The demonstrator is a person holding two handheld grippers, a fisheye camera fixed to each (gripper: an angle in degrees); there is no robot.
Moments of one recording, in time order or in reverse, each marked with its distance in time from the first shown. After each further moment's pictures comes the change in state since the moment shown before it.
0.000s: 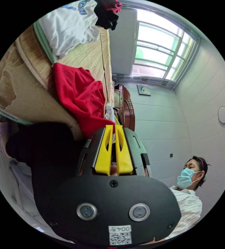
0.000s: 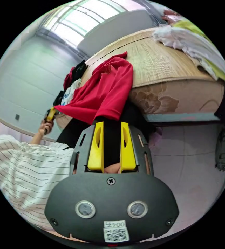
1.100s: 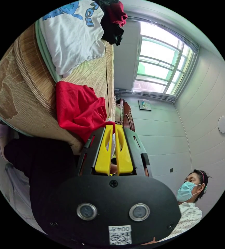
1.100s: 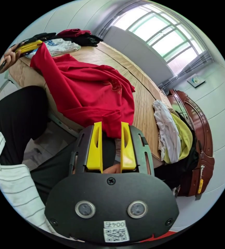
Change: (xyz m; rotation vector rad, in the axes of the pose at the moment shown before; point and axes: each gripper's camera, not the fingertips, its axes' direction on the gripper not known) left arm 0.015 -0.019 0.008 0.159 -0.002 -0.064; right arm -0.367 -0.099 0.226 0.055 0.942 -0.633
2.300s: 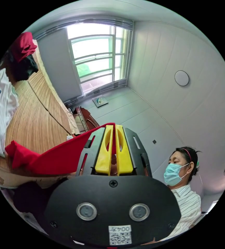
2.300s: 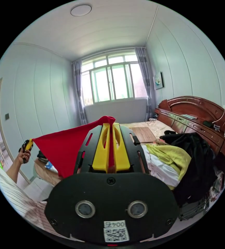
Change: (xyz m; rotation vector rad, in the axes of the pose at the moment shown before) left arm 0.294 0.088 -0.056 0.004 0.345 0.551; right arm 0.431 0.061 -0.247 0.736 -0.283 0.642
